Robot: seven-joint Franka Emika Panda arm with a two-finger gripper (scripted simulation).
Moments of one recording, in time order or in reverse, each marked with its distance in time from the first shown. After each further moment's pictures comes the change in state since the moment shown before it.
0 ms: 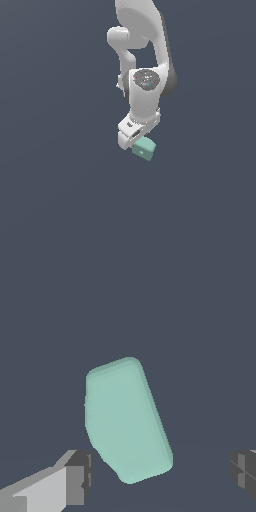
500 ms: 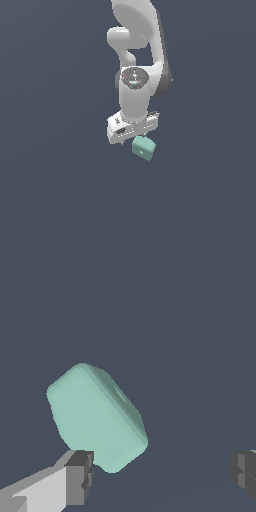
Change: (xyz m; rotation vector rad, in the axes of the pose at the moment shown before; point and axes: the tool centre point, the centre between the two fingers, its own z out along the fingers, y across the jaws) arm -0.014 0.024 -0.010 0.017 -0.005 0.339
